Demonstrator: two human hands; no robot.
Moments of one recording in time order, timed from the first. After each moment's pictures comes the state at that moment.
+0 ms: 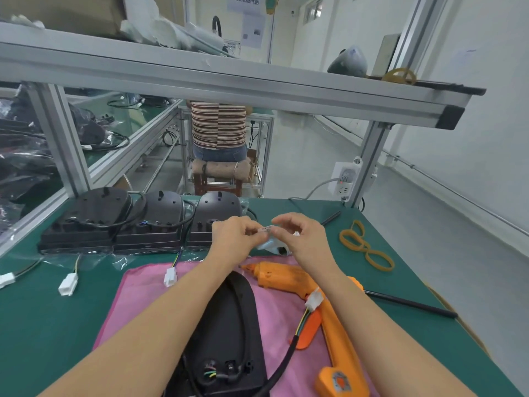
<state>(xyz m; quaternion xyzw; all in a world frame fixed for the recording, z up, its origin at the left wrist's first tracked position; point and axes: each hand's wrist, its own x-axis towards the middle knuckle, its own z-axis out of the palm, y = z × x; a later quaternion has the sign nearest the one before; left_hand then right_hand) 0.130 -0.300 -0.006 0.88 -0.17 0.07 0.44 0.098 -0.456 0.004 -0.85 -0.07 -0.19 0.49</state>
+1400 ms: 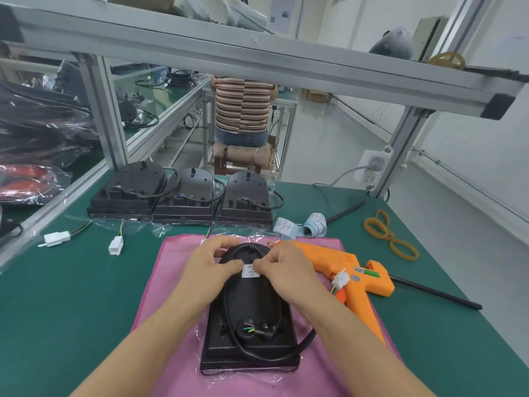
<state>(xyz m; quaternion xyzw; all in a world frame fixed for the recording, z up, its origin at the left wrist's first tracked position) 0.025 -0.222 -0.028 0.77 0.01 0.00 0.64 0.023 -0.367 0.002 -0.93 0.02 0.05 0.37</state>
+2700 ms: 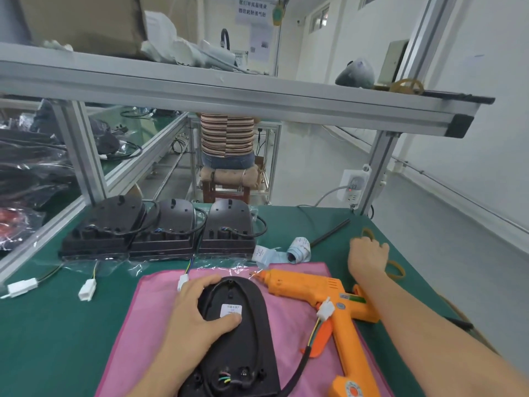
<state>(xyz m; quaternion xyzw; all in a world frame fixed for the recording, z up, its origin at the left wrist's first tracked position) 0.014 -0.237 -0.039 0.79 0.00 0.04 0.61 0.145 -0.560 -0.040 -0.97 0.22 -0.05 -0.13</state>
